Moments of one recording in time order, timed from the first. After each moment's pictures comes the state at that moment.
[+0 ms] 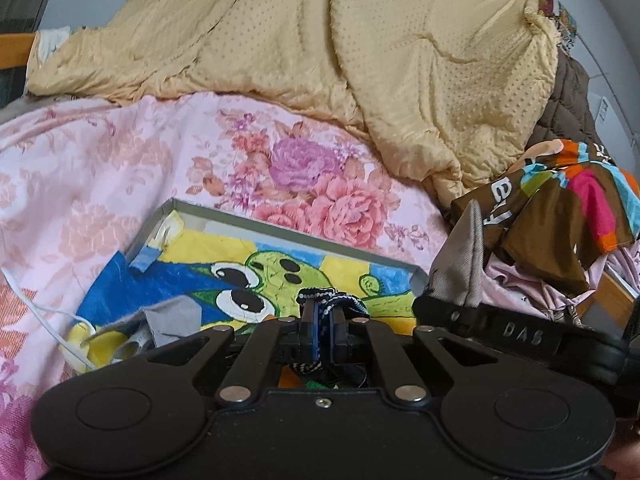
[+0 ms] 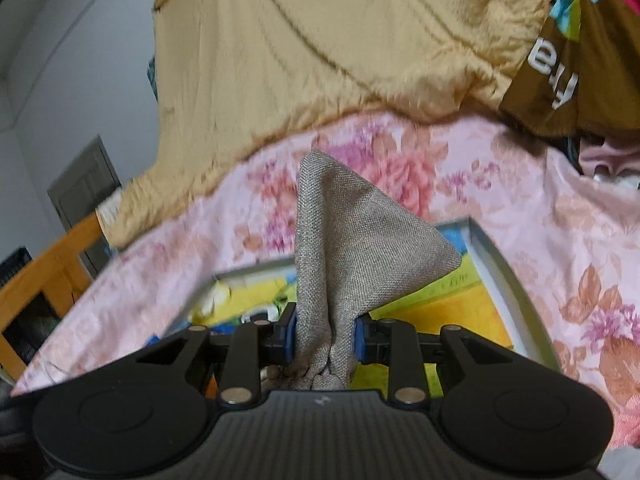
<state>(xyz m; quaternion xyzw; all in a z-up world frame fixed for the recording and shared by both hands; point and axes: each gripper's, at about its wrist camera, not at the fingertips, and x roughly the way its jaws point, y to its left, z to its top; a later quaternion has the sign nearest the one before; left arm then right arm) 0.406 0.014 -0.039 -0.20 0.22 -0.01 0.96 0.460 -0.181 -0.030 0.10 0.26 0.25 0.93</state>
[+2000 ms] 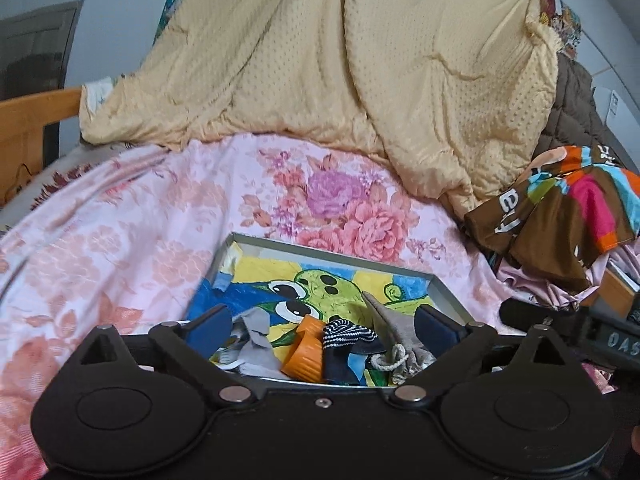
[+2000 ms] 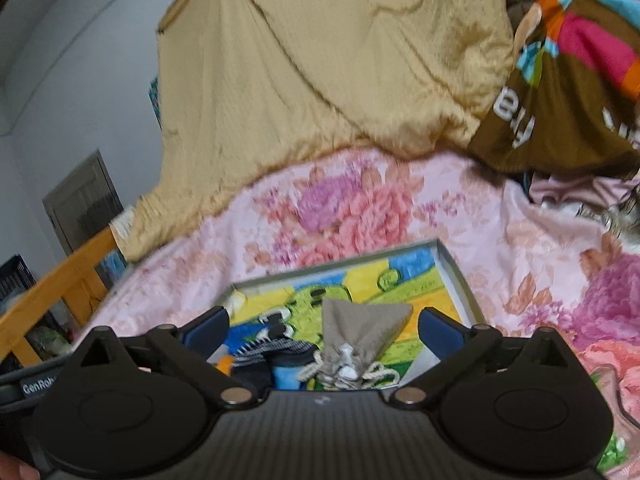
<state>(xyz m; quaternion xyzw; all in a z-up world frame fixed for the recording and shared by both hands) 0.316 0.024 0.023 -0.16 0.21 0.04 0.96 0.366 -0.213 0.033 0.11 0.22 0.22 0.95</state>
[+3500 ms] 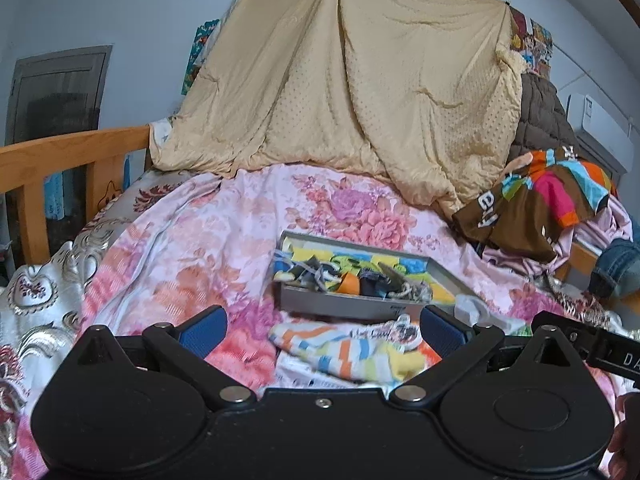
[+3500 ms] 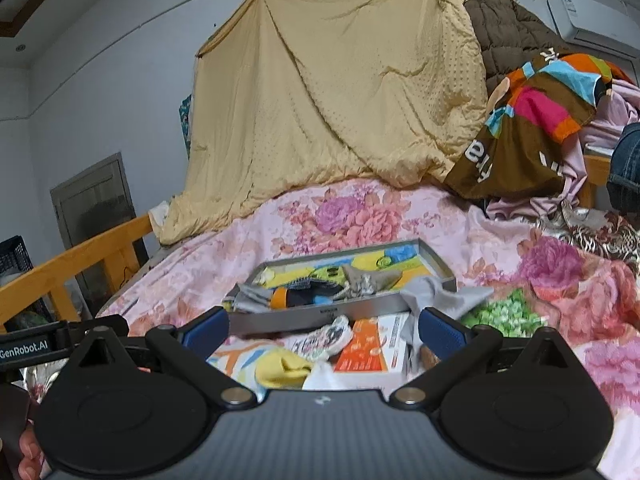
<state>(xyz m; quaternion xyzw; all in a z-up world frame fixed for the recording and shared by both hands) 0.105 0.032 0.020 -0.12 0.17 0.06 0.98 0.149 -0.212 0.019 0.06 0.16 0.19 0.97</state>
